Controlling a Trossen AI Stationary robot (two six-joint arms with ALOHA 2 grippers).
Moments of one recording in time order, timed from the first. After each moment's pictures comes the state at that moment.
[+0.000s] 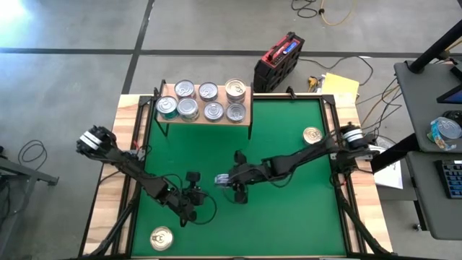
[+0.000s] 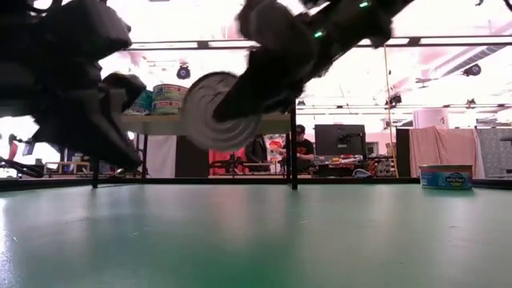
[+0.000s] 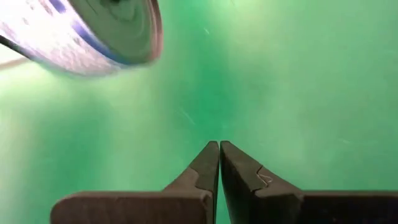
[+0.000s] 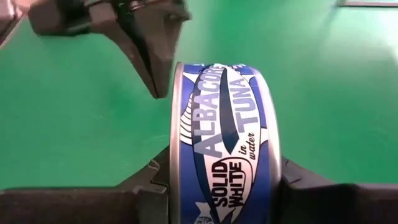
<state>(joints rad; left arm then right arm) -0.61 1.59 0.69 -0.06 -0.57 -0.25 0.21 1.89 1.15 0.12 0.14 0.12</state>
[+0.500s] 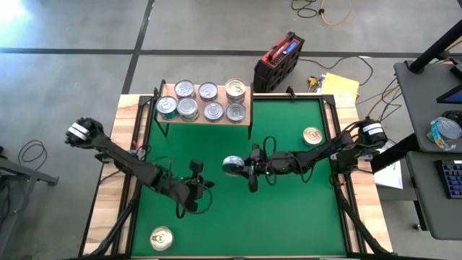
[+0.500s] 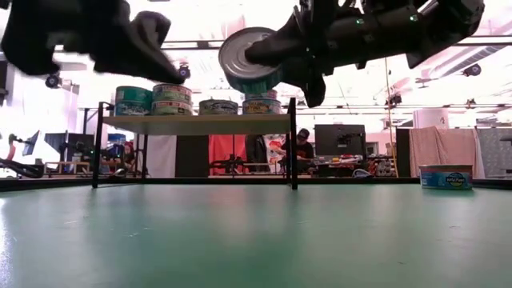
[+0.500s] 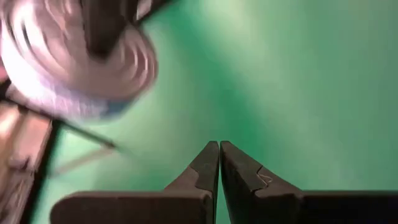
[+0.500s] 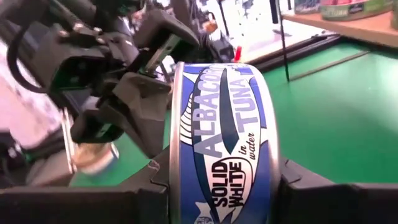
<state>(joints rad) -0.52 1.39 0.70 0.02 -0.58 0.17 0.17 1.68 0.74 0.81 0.22 0.37</state>
